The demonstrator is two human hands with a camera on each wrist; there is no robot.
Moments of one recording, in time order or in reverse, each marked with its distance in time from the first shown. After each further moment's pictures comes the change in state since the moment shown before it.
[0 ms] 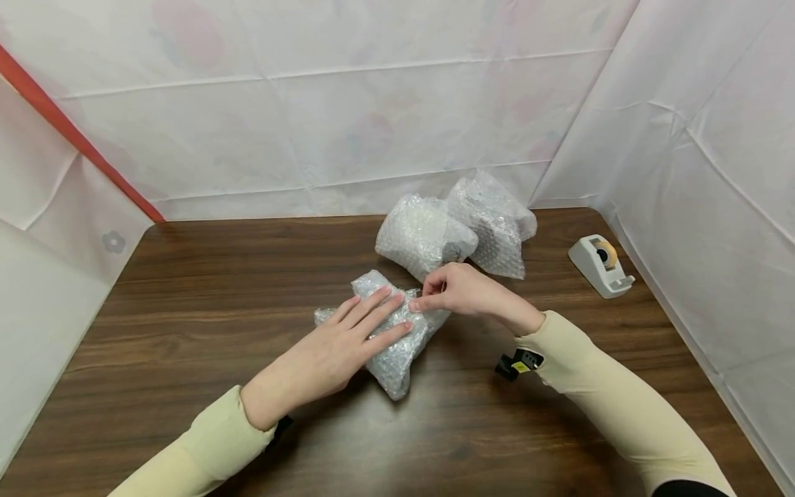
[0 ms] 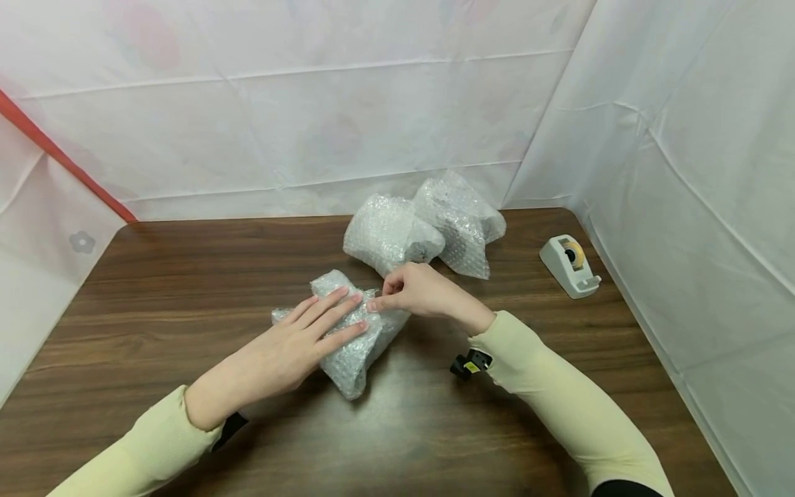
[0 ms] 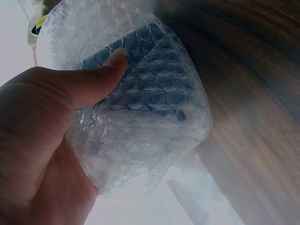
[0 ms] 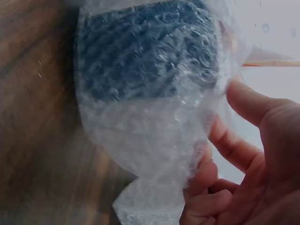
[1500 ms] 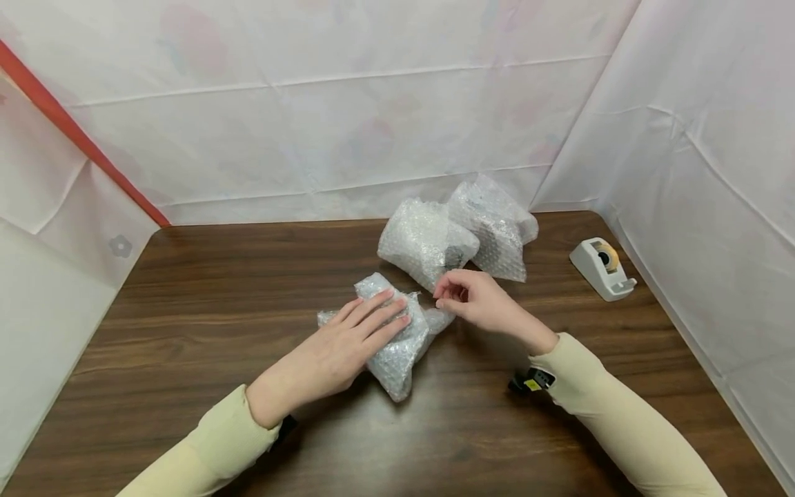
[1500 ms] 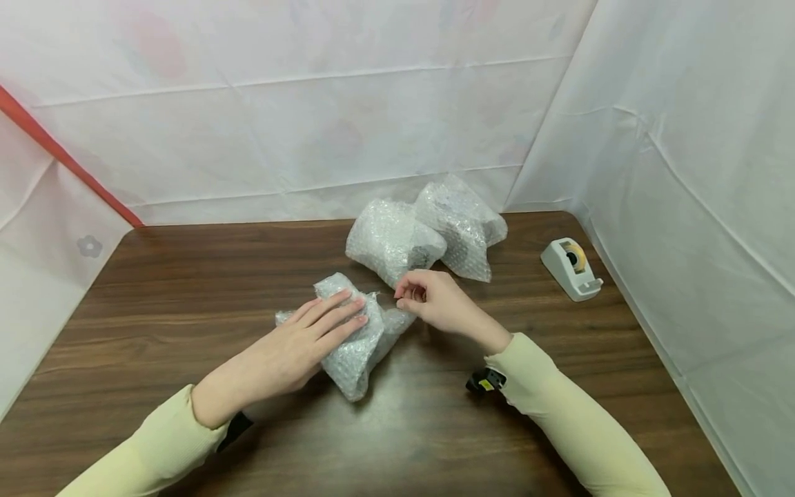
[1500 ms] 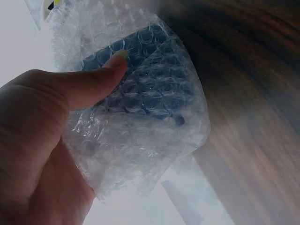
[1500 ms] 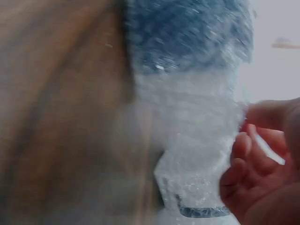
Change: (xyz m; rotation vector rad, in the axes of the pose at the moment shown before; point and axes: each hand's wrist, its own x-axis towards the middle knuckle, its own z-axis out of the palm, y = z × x) left_hand 0.002 -0.005 0.007 -0.023 0.102 0.028; right_hand -0.018 0.040 0.021 0.122 0.282 -0.255
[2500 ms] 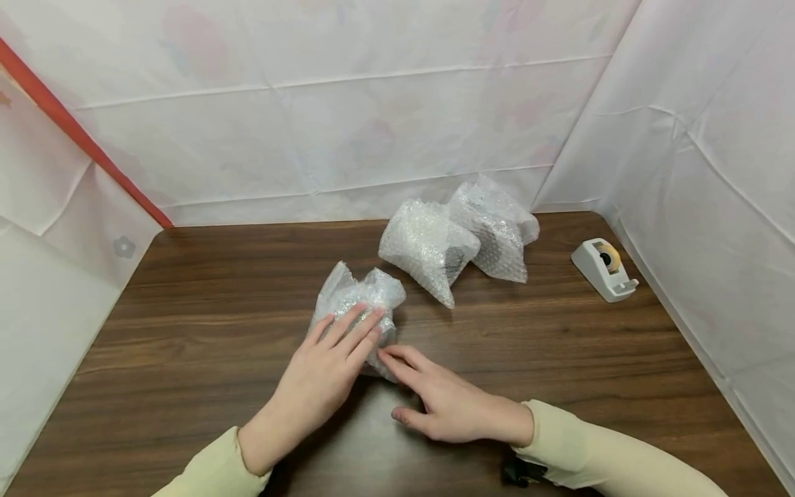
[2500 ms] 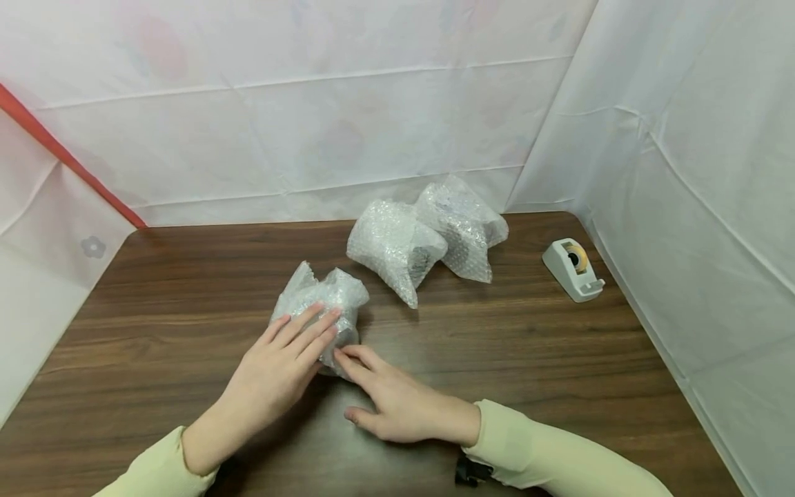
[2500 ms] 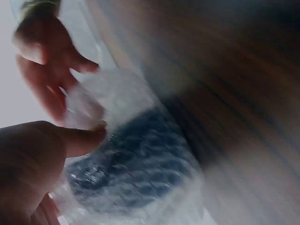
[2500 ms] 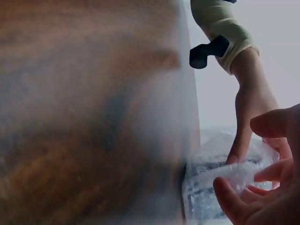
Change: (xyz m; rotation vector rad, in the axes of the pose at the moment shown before) left_hand -0.022 0.032 0.000 0.141 0.138 -0.262; right_hand -0.058 -0.073 0.081 -0.080 -0.287 -0.130
